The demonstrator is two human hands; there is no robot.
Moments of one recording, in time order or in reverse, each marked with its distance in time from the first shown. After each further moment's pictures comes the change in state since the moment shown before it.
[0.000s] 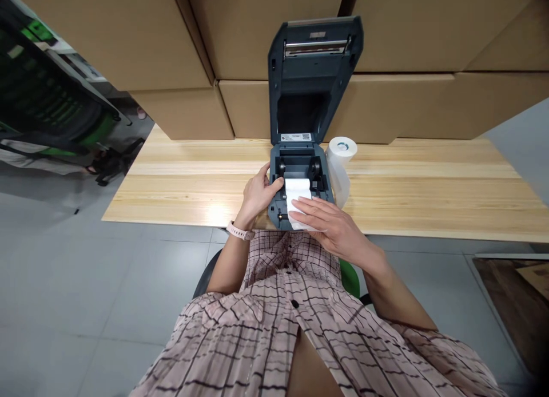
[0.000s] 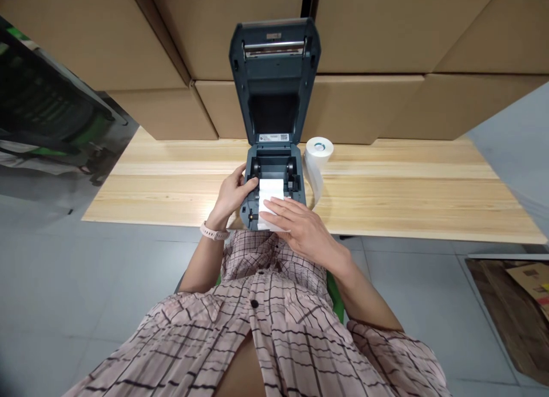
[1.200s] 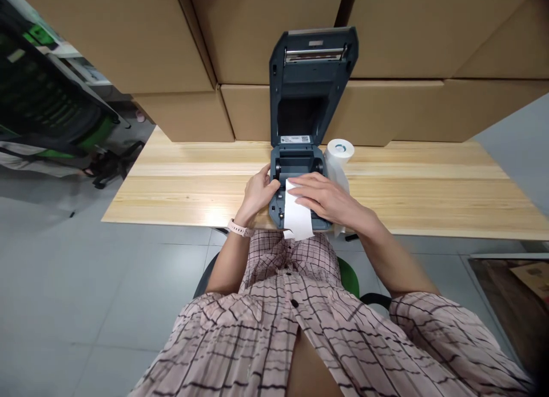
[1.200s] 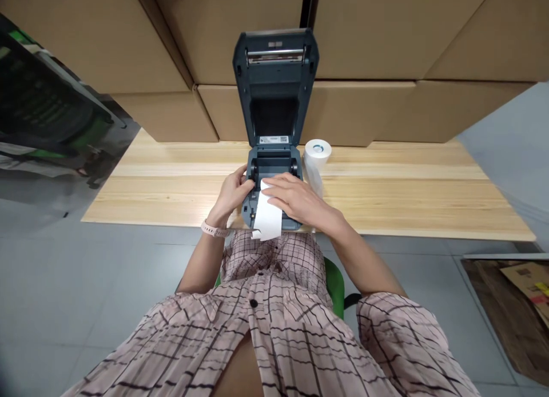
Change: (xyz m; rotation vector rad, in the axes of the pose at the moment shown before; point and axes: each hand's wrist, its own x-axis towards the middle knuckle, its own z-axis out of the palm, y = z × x) left_hand 0.009 -0.015 0.006 -0.134 -0.014 0.061; right_hand 0.053 0.034 -0.015 -0.009 -0.135 0.043
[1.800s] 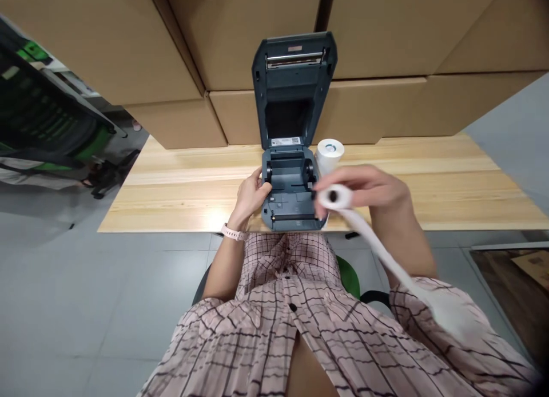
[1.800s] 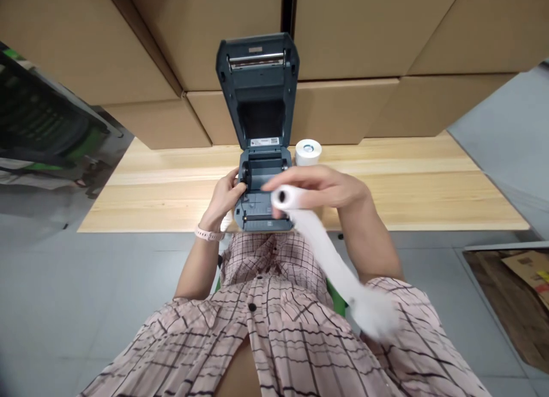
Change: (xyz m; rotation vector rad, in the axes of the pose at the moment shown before) left_hand 0.000 0.004 -0.003 0.078 0.003 0.004; right_hand -0.025 0.039 -0.058 0.816 -0.185 -0.165
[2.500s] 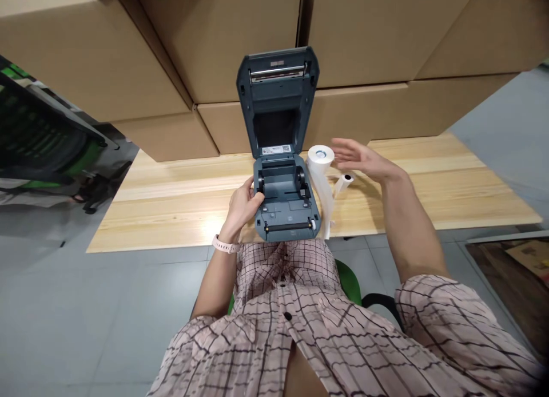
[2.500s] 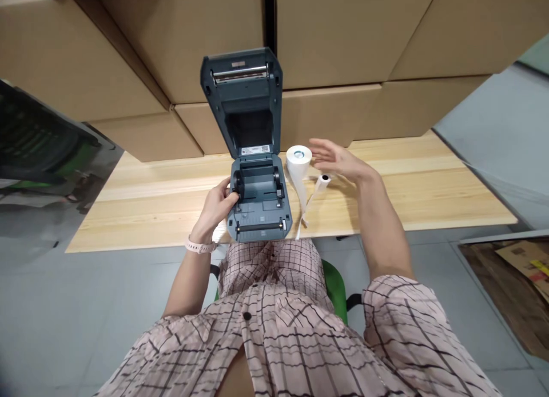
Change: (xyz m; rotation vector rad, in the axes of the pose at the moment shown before) left_hand 0.000 0.007 -0.006 0.049 -0.043 -0.028; right_hand -0.047 0.072 -0.077 0.023 0.667 0.491
